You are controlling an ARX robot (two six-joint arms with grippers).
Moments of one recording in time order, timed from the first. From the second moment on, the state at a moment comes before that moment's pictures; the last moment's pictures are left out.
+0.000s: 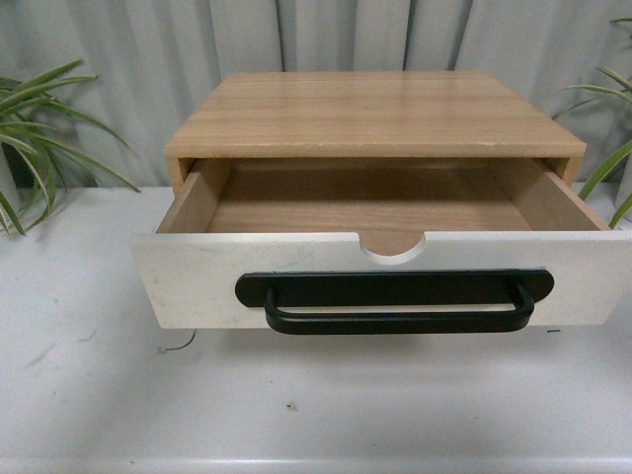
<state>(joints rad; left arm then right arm) -0.20 0.93 0.57 0.36 -0.02 0.12 0.06 1.03 0.45 0.53 -0.06 -0.41</state>
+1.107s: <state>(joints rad) 0.00 0.40 0.06 0.34 0.00 0.00 0.01 0.43 0.04 0.38 0.00 -0.01</state>
